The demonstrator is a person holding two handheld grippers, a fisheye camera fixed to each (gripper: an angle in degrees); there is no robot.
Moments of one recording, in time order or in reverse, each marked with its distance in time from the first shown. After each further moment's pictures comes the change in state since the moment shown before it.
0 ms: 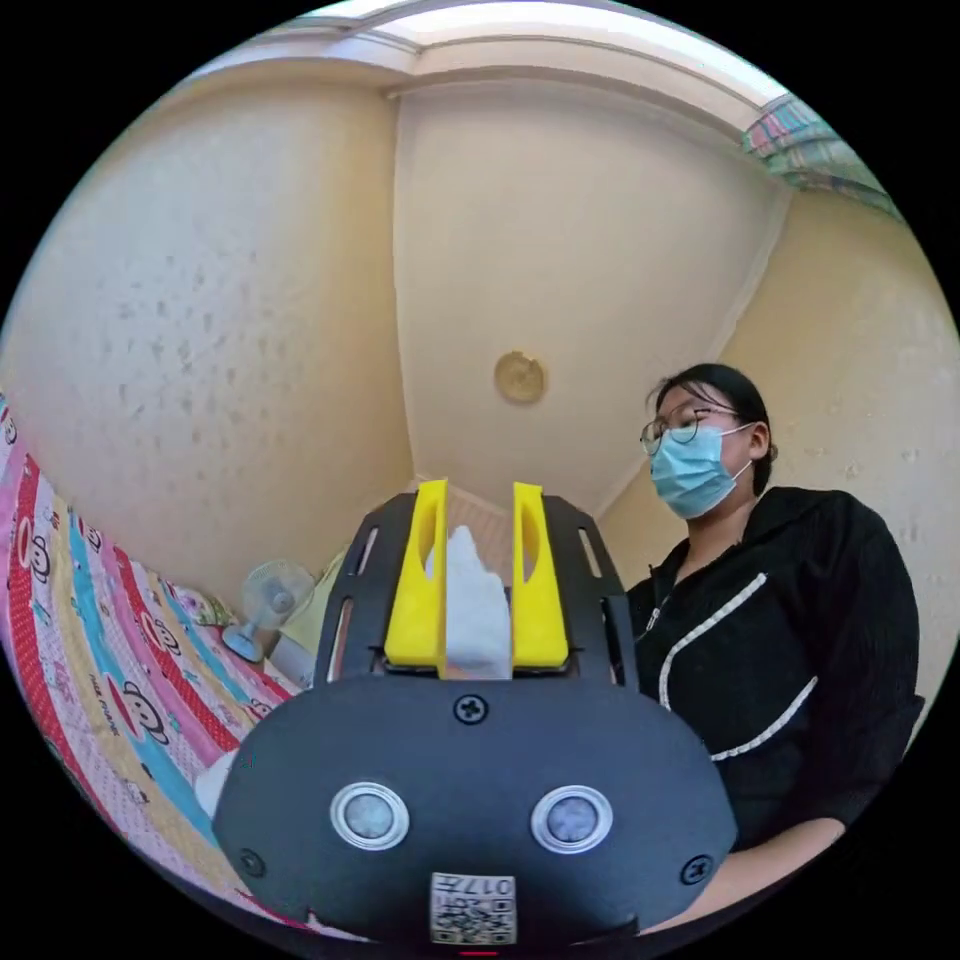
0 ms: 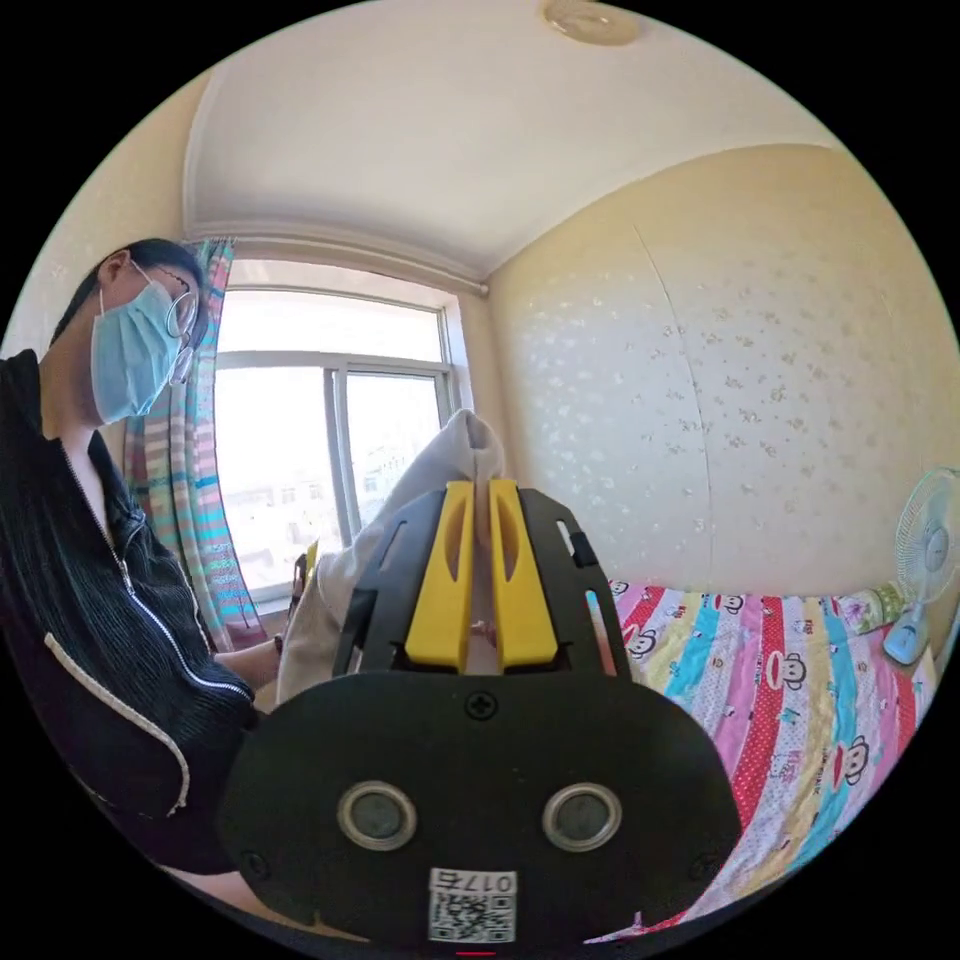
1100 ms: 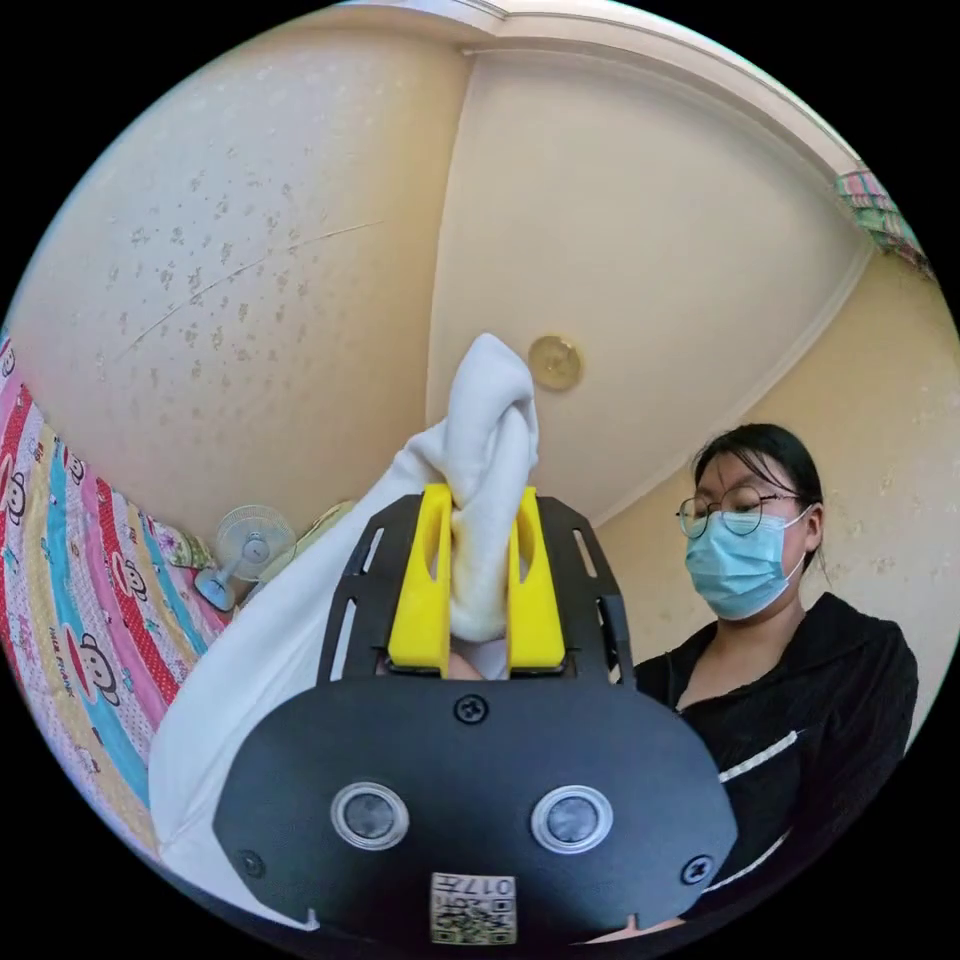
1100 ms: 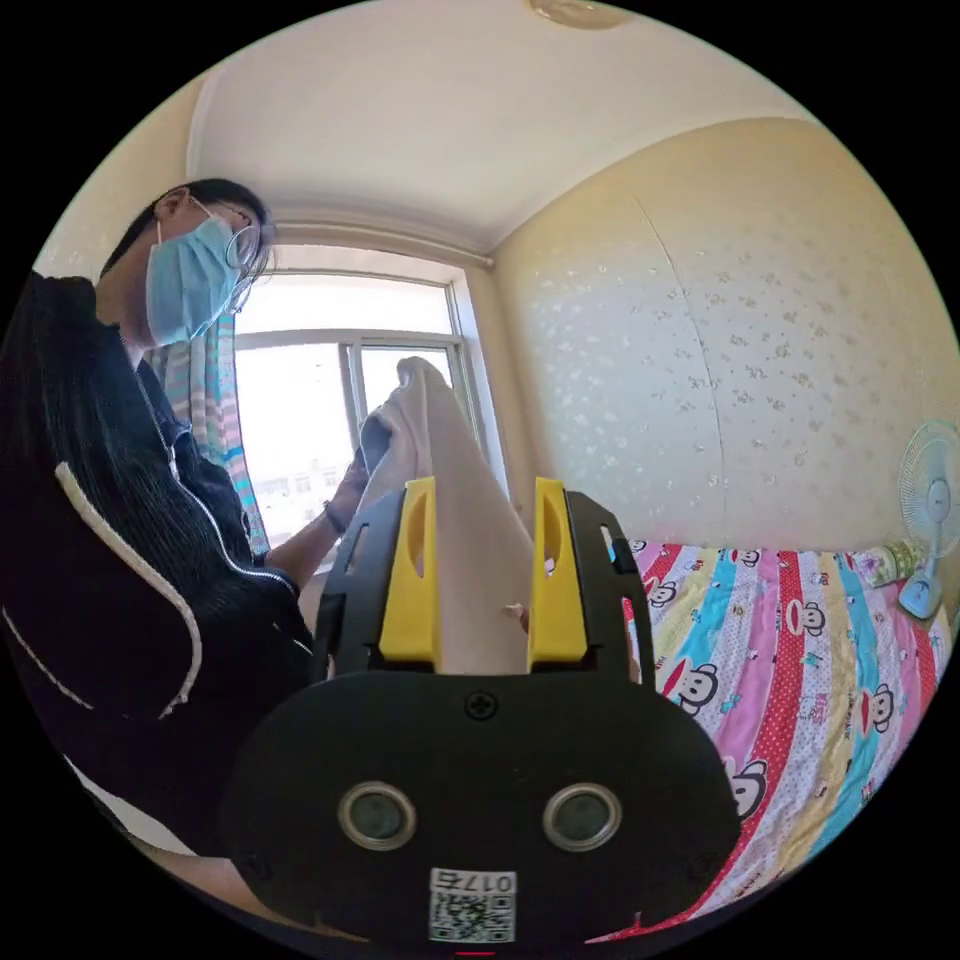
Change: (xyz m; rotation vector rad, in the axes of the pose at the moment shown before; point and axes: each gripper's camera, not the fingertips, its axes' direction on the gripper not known) left arm -0.059 -0.063 0.089 -0.069 -0.026 -0.170; right arm -0.013 0.108 -0.059 -0.069 -0.048 0.037
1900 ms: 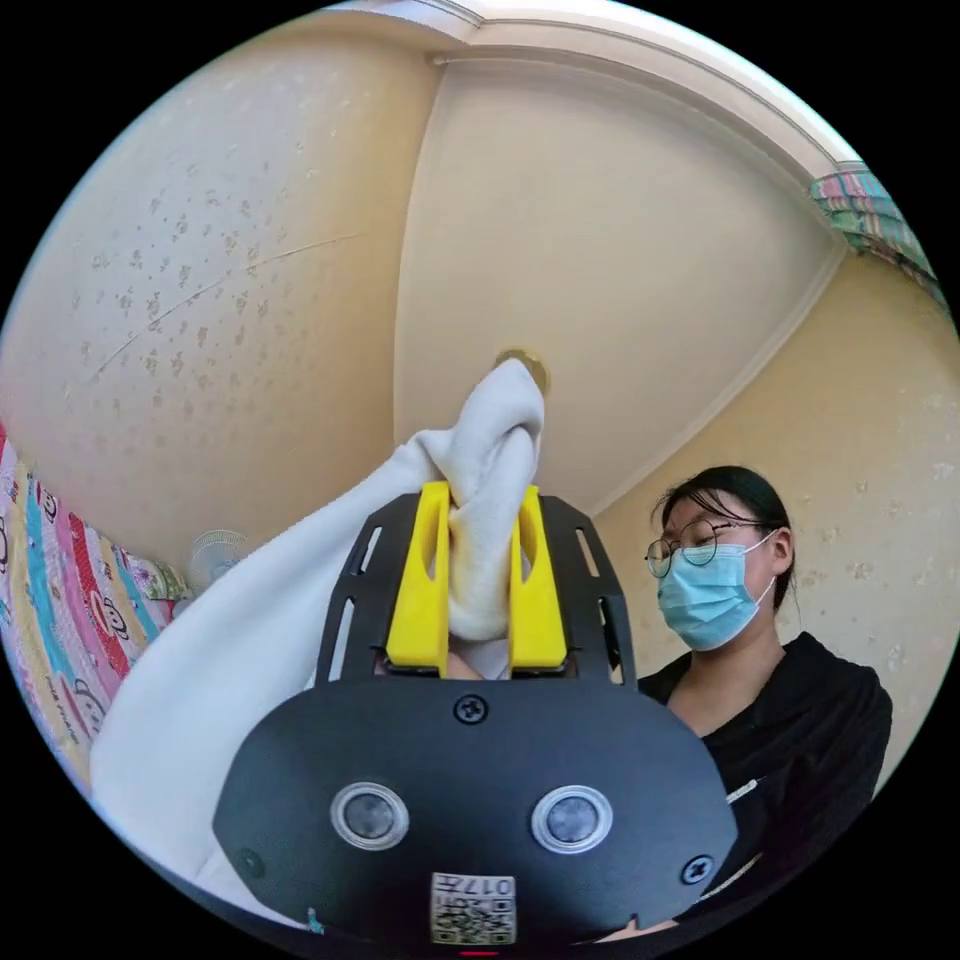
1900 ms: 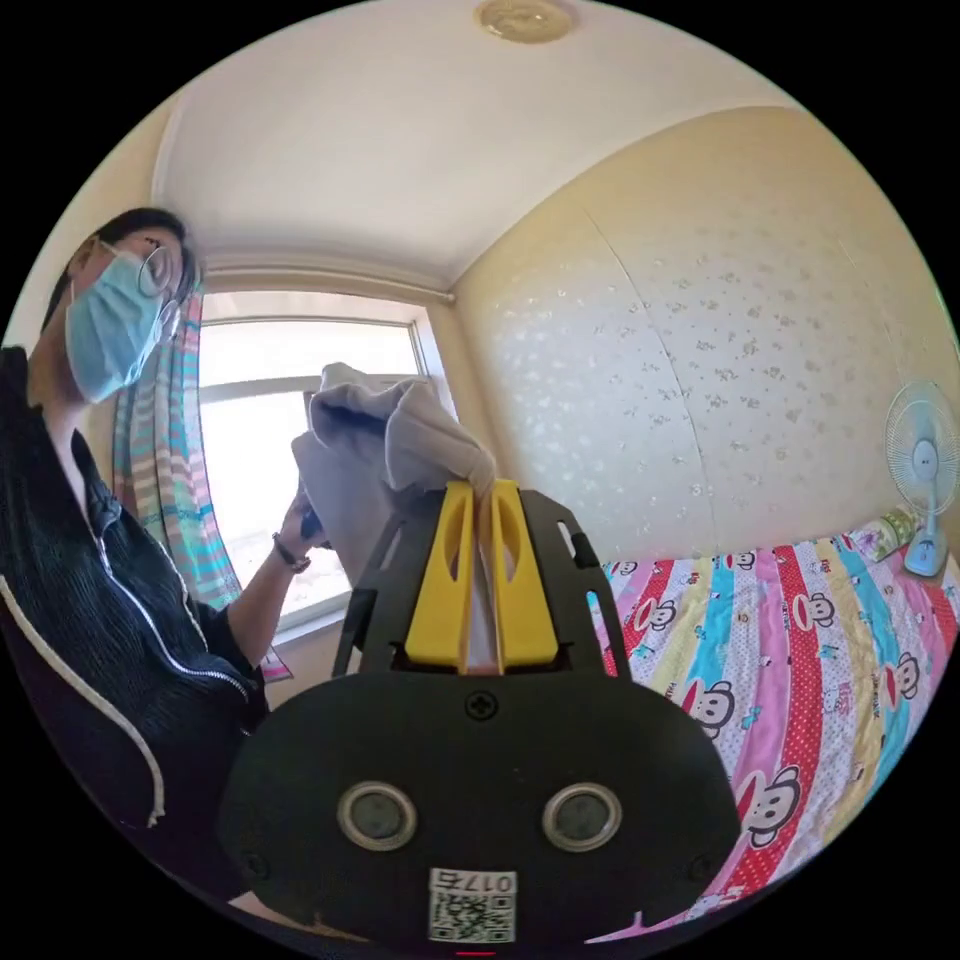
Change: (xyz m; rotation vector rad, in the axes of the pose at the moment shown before) left arm 0.034 -0.048 -0.005 0.054 0.117 0.043; right arm -0.001 0.000 0.011 0.119 0.066 0.109
